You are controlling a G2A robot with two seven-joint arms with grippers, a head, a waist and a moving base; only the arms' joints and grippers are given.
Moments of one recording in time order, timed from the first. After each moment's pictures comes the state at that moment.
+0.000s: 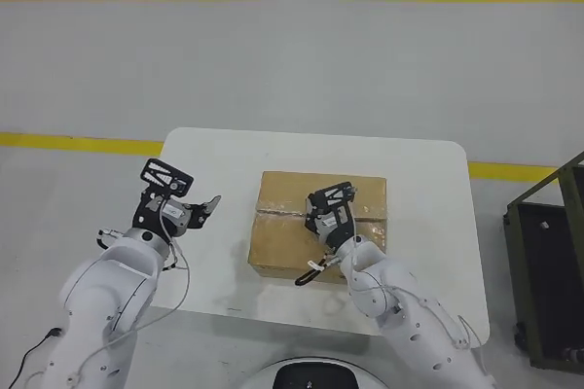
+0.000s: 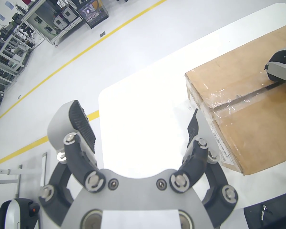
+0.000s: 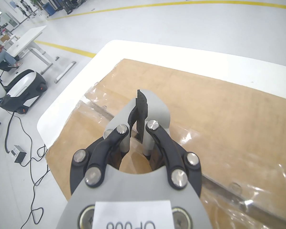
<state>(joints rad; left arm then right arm) 1.26 -1.22 -1.50 -2.08 1.48 -0.27 -0.69 -1.10 -1.31 1.01 -1.67 -1.03 0.13 0.33</state>
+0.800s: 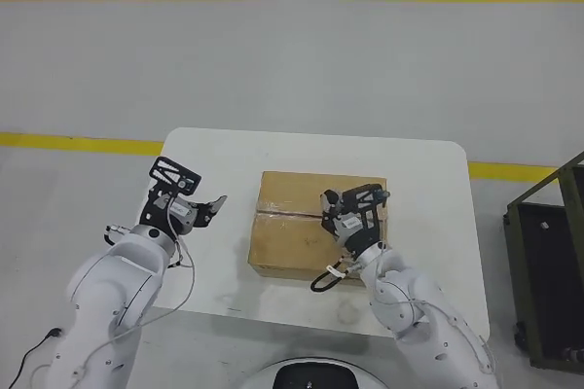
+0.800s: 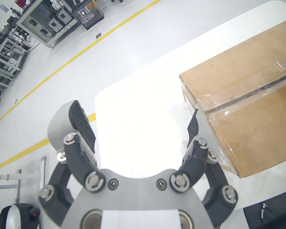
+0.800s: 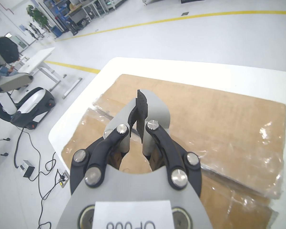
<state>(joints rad) 1.24 -1.22 -1.48 -2.06 1.47 -0.27 -0.69 -1.22 -1.30 1.12 -1.85 -1.00 0.05 0.30</state>
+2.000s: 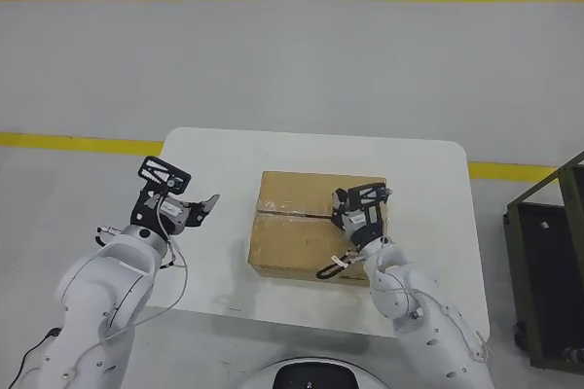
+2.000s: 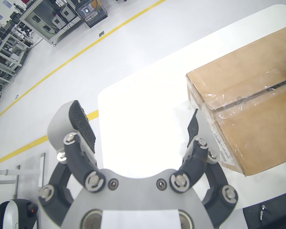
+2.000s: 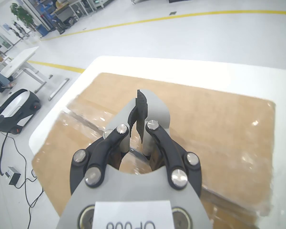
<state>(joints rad) 1.25 -1.20 -1.50 -2.06 1.44 -0.27 -0.69 -1.20 -1.33 1.18 -1.68 -1.07 0.06 0.28</state>
